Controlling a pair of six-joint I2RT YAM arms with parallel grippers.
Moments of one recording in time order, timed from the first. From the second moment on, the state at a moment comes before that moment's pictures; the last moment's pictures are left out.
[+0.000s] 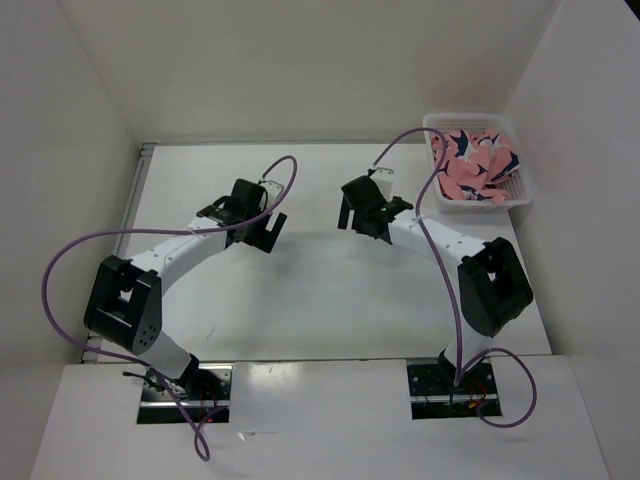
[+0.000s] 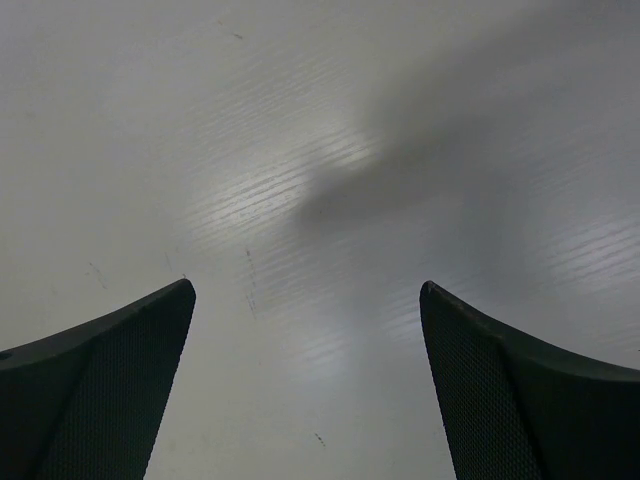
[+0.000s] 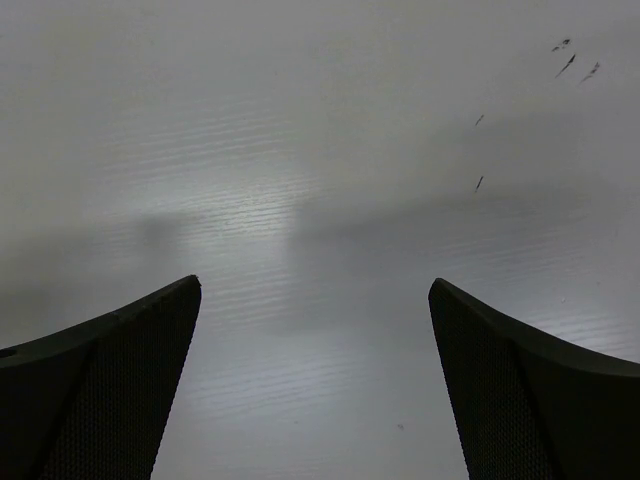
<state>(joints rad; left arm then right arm) -0.41 1.56 1.09 -0.44 -0.14 0.07 0.58 1.67 1.20 -0.44 0.47 0.65</state>
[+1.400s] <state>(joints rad) -0.36 1.51 1.16 -0.43 0.04 0.07 -0.17 2.25 2.02 -0.40 0.13 0.65</state>
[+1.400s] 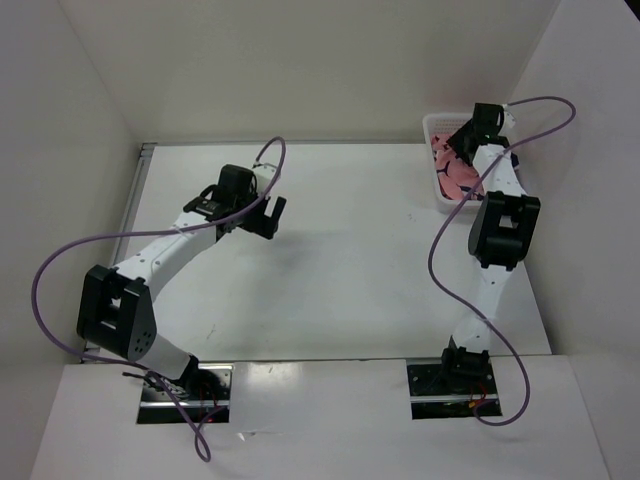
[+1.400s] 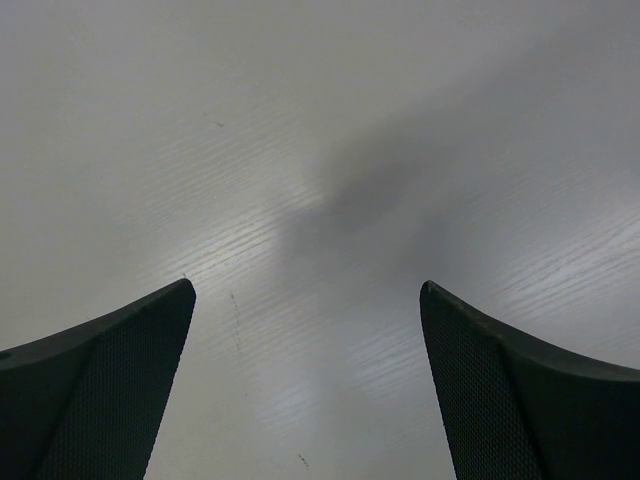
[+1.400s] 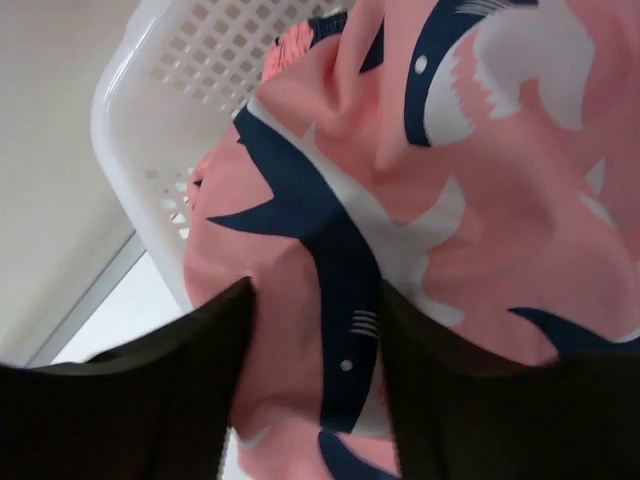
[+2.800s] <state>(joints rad) 0.02 1.10 1.30 -0.54 0.06 0.07 0.24 1.42 1.63 -0.21 -0.19 0.61</state>
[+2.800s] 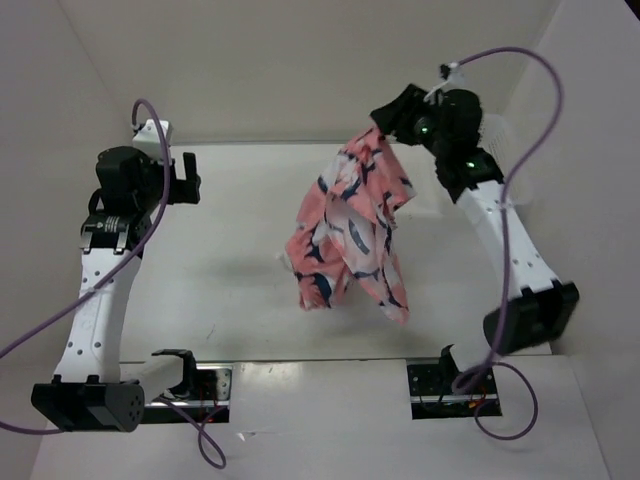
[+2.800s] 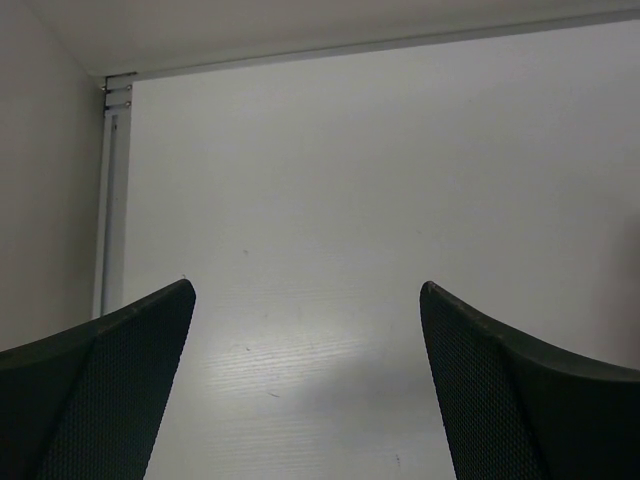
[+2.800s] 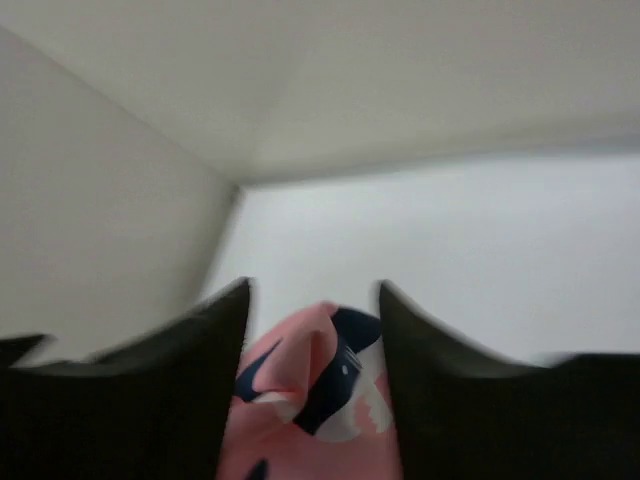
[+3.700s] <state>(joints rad) -0.40 1.34 0.84 -0.34 0.47 0.07 0.95 1.14 0.85 -0.41 0.14 0.77</state>
